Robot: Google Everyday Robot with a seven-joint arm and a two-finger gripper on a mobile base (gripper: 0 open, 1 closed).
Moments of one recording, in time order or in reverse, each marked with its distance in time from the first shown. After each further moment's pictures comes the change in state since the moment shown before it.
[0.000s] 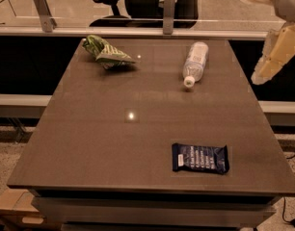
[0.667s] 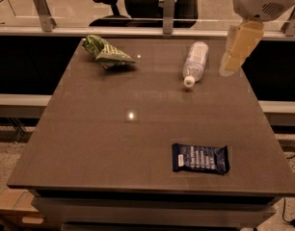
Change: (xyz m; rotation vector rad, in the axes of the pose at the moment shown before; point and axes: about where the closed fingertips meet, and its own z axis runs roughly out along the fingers) arm -0.038 -0.026 0.030 0.090 0.103 -0.069
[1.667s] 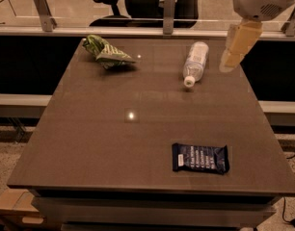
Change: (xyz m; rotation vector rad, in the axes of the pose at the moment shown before) arm 0.006 -0.015 0.010 0.048 0.007 -0.029
